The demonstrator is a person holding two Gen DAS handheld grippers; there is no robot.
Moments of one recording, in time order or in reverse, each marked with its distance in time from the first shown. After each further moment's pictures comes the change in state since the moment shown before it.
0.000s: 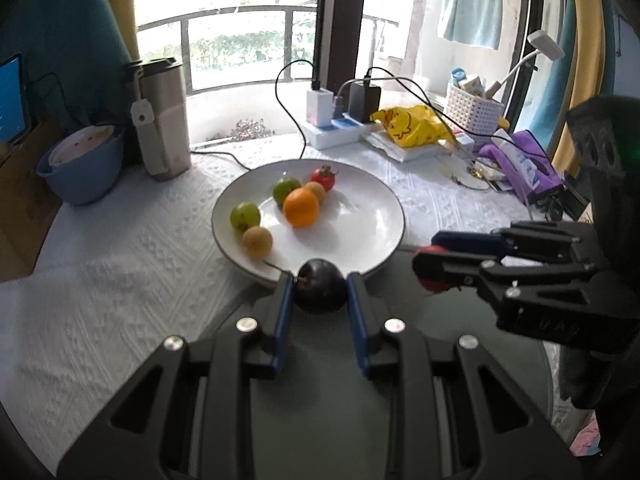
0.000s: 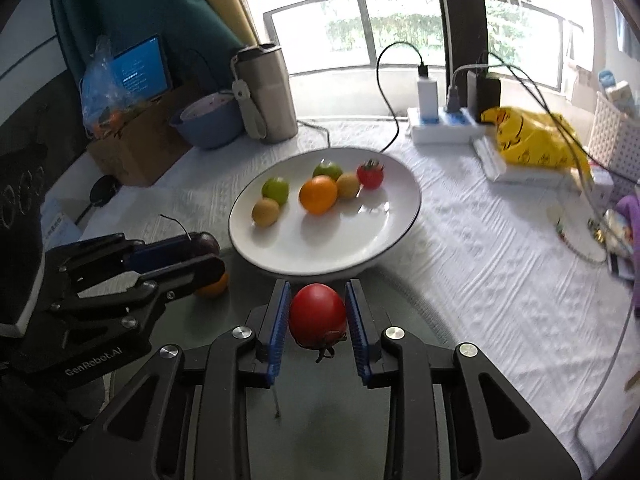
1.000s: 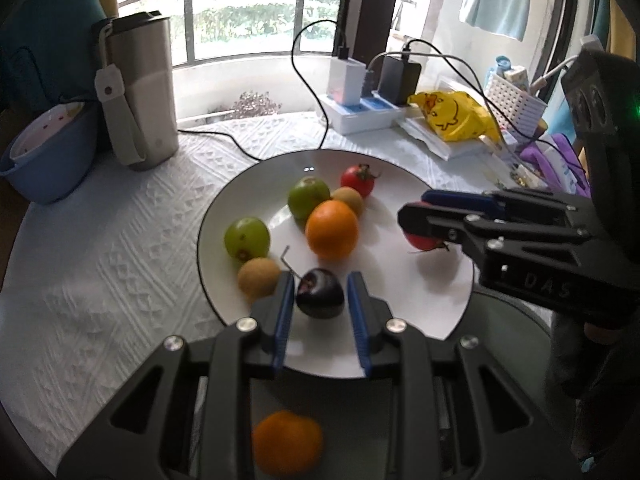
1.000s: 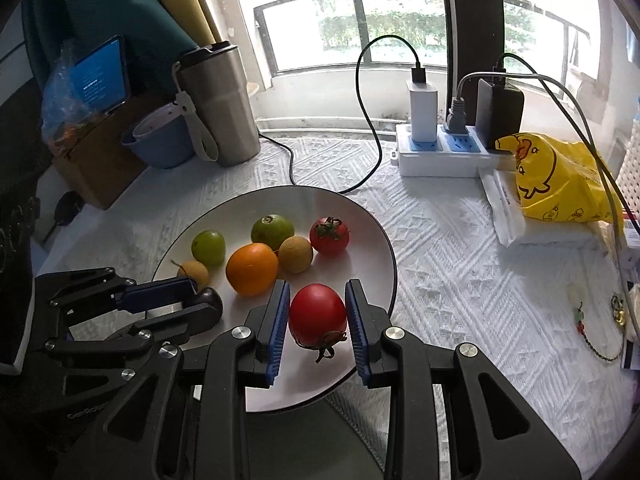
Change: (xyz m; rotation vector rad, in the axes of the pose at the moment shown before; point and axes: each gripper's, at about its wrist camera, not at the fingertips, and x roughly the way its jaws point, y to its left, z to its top) left arm 0.075 0.025 0.031 -0.060 0.102 -0.002; right arm 0.070 -0.037 0.052 -0.008 0.016 -0.027
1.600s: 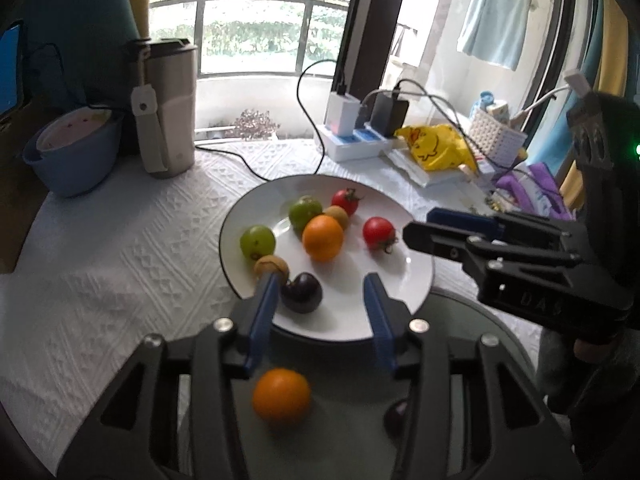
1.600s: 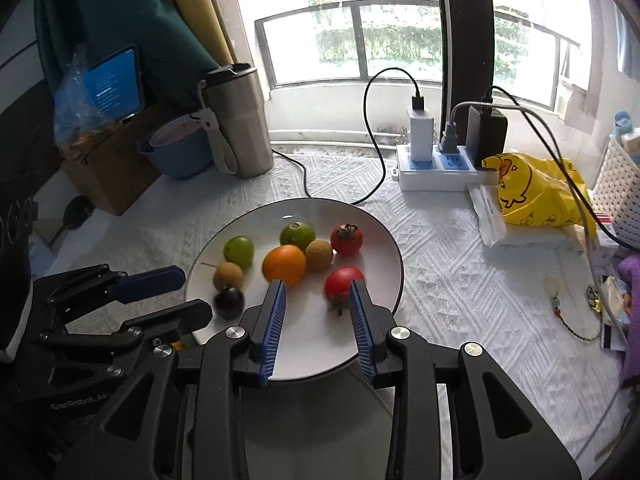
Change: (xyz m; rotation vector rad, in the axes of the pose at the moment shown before) left arm -0.051 0.003 -0.009 -0.049 -0.090 -0.038; right arm -0.046 0.027 -0.009 -0.014 -0.053 -0.031
